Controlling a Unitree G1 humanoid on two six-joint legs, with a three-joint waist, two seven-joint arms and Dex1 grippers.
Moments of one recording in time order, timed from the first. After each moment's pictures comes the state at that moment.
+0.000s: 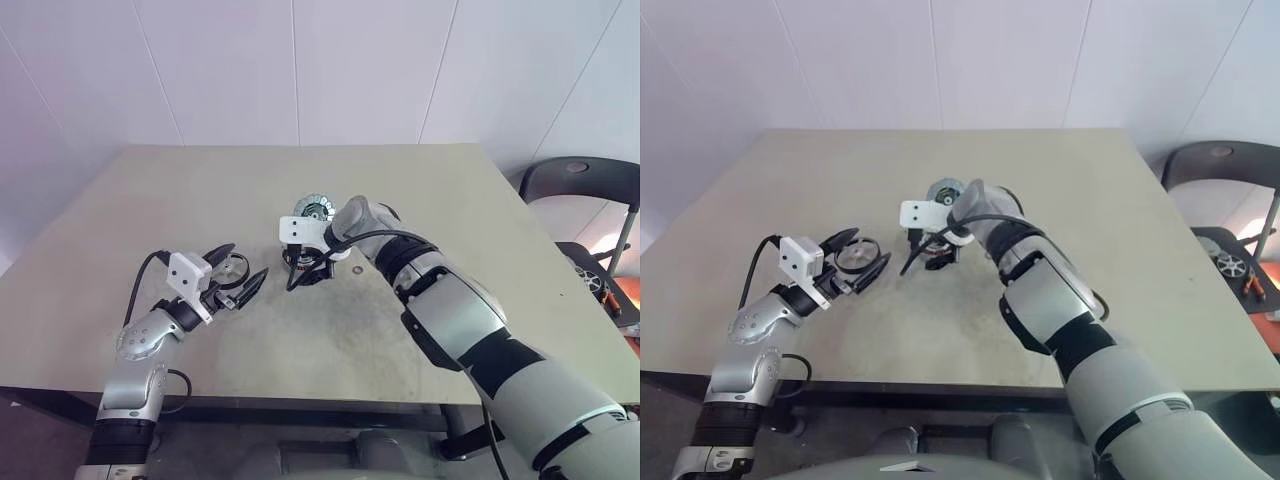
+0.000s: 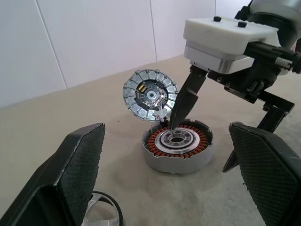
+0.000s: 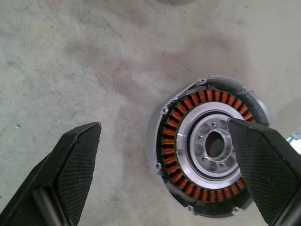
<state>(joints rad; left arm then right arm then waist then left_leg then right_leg) -0.08 0.39 0.10 -0.01 -0.34 -0.03 -0.69 -1.30 -0.02 0.45 1.32 -0.34 0.08 1.05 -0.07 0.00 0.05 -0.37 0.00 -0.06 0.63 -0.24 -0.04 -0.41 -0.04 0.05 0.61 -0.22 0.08</state>
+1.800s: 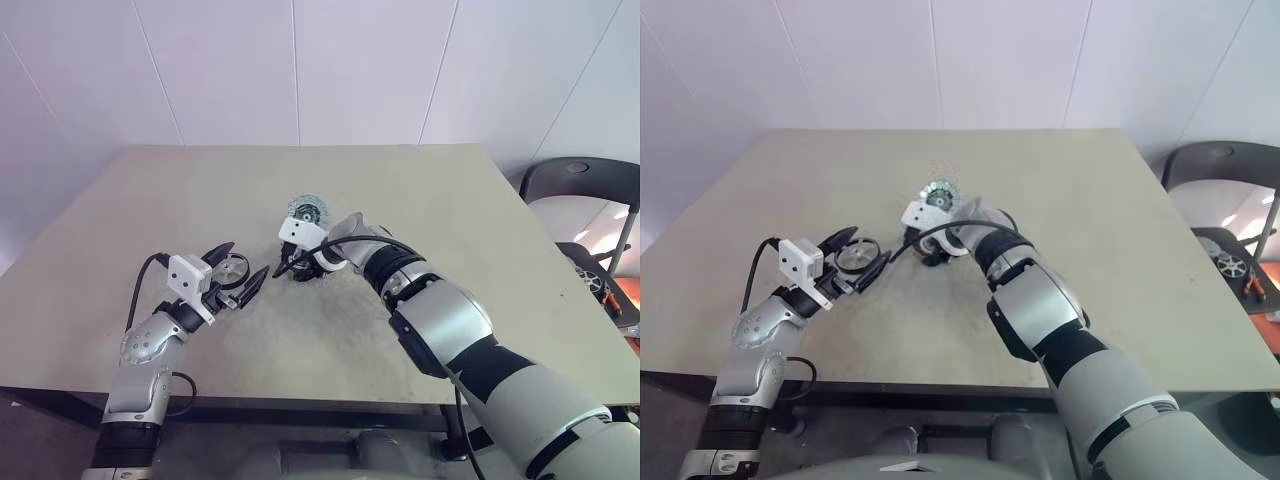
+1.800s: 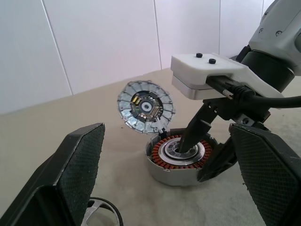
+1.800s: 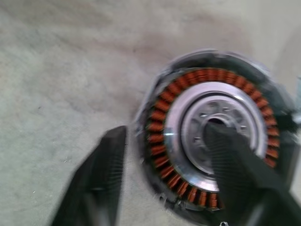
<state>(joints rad) -0.07 0.36 0.10 -0.01 -0.33 -0.08 -0.67 -1.28 0.05 0.29 1.36 -0.35 0.30 0.88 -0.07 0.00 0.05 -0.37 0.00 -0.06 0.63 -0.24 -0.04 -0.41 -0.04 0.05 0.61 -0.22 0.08</state>
